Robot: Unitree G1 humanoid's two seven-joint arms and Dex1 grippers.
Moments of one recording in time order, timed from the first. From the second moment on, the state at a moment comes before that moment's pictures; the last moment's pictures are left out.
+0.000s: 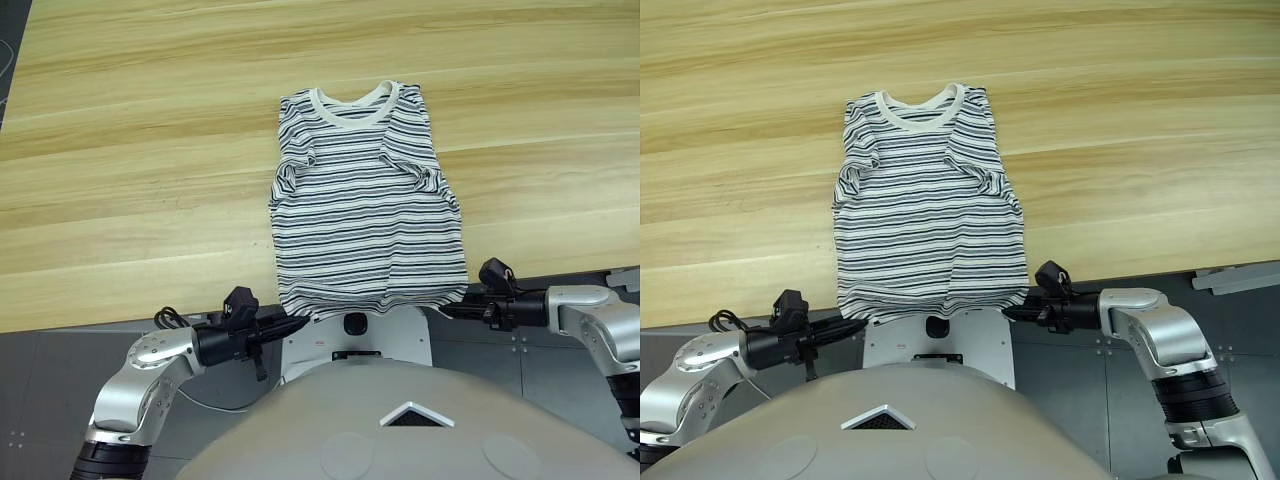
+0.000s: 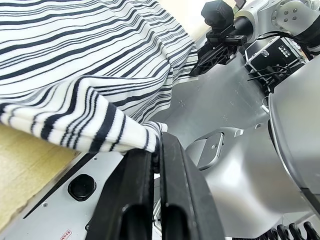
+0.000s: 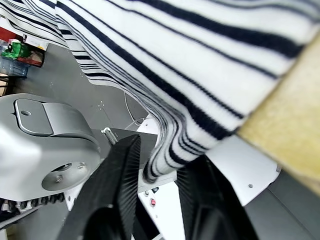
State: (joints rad) left arm 0.67 0.66 -0.02 -0.38 -0.54 0.39 -1.04; right arm 0.27 -0.78 0.19 -0.20 0.43 0.74 1.02
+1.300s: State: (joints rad) left arm 0.24 0.27 0.18 -0.26 -0.97 0.60 -0.68; right arm 0.02 -0.20 -0.11 -0.27 1.03 0.90 0.55
